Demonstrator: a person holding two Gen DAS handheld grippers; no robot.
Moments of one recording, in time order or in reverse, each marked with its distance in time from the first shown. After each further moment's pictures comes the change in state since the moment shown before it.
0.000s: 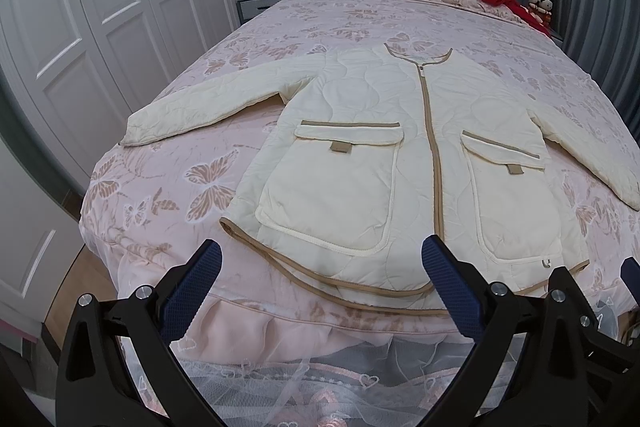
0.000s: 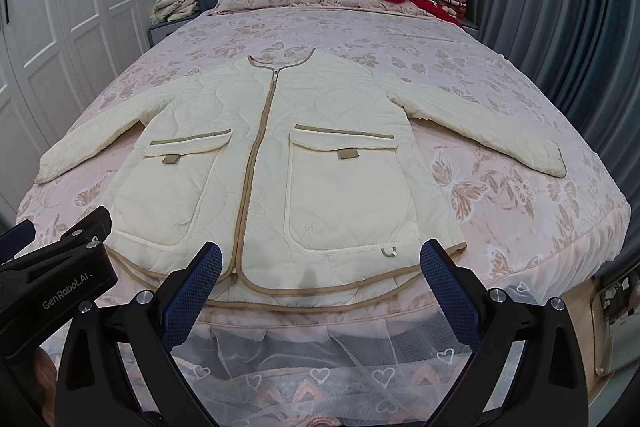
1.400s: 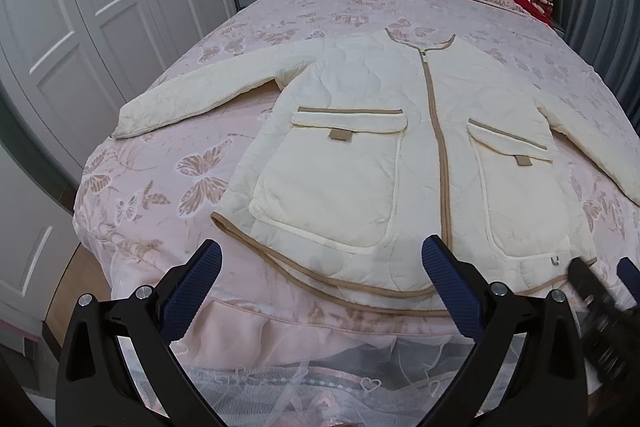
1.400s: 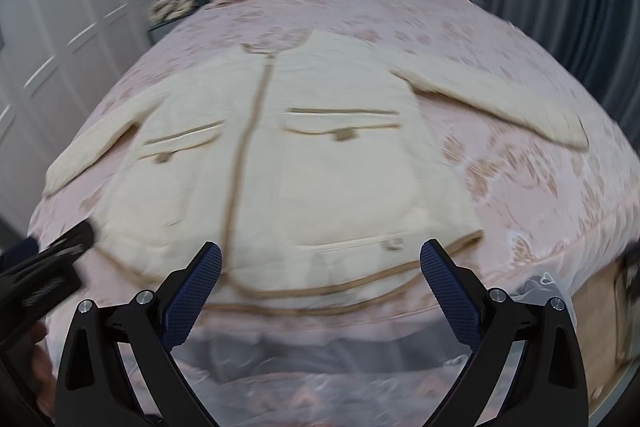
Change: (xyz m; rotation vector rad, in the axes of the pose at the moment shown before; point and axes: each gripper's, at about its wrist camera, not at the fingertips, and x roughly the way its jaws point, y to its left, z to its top) left arm 0.011 0.011 0.000 0.005 0.044 -0.011; right arm 0.045 -0.045 -0.003 0.097 0.073 0.067
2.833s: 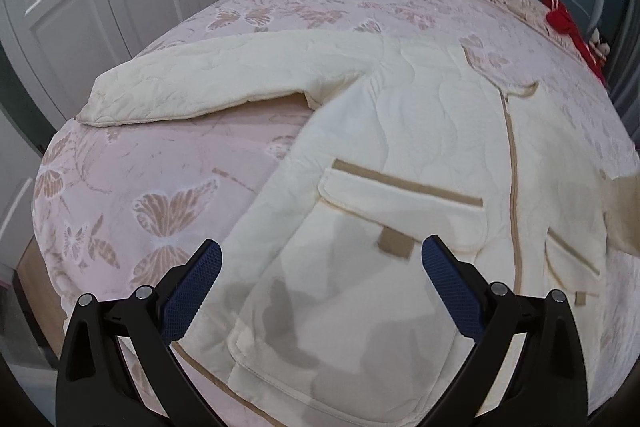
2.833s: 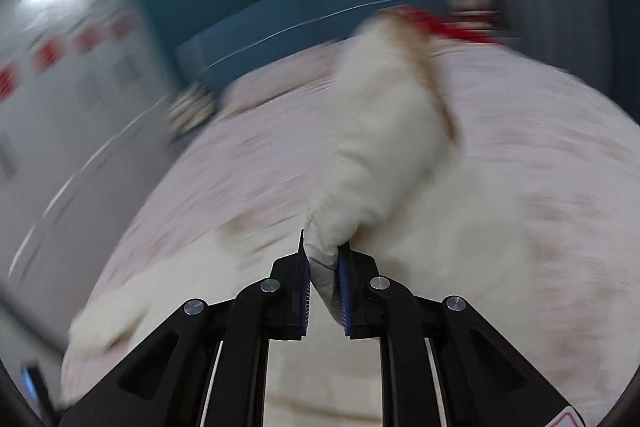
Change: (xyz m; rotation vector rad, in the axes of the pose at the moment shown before) left arm 0.146 0.037 0.105 -0.238 0.099 0.002; right arm 0.136 -0.045 0.288 0.031 -0.258 0.331
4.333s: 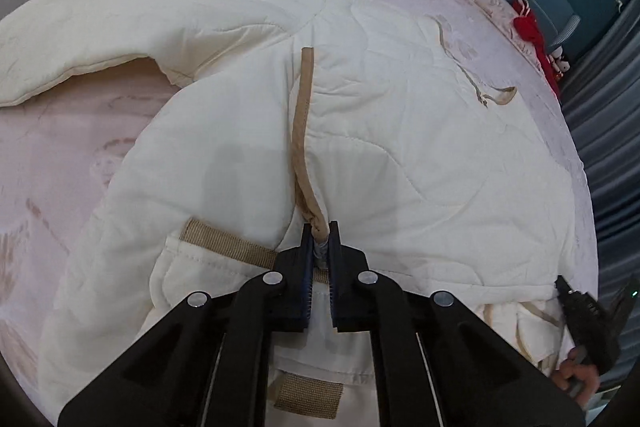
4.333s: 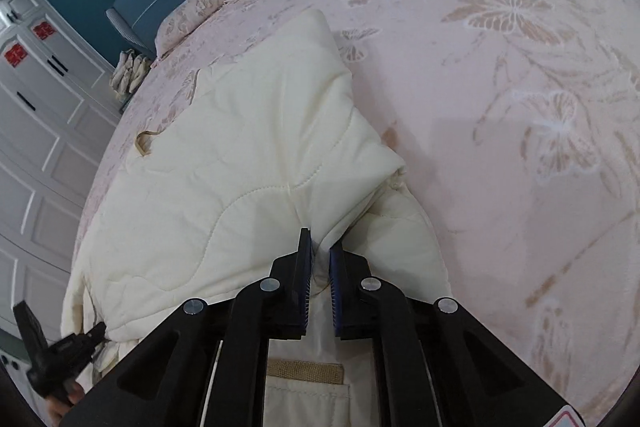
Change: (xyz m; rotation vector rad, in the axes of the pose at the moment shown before) left arm 0.131 -0.038 0.037 -0.062 0.117 -0.304; right arm 0.061 -0.104 -0.130 0.315 0.261 -0.158
